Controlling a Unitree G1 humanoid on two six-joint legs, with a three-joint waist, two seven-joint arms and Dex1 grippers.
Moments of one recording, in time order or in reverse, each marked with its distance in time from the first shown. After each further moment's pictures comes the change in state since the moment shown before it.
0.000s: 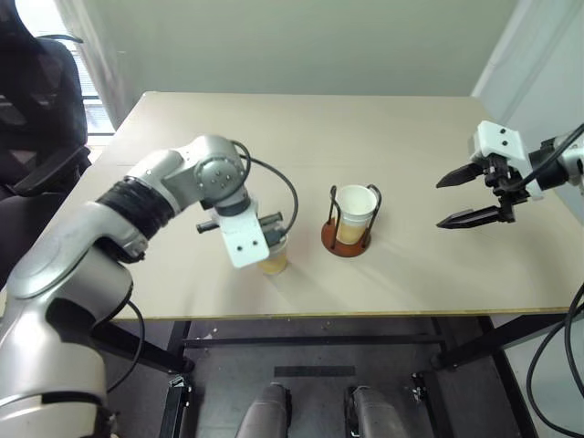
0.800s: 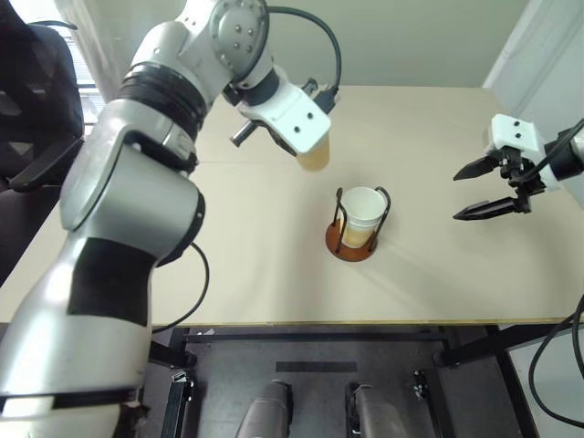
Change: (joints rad) left arm -0.350 -0.331 0.380 0.558 0.258 0.083 0.066; right arm -0.102 -0.051 0.110 0.172 0.022 -0.125 0.000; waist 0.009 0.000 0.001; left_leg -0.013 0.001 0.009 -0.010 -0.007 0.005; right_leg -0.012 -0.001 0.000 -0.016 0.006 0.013
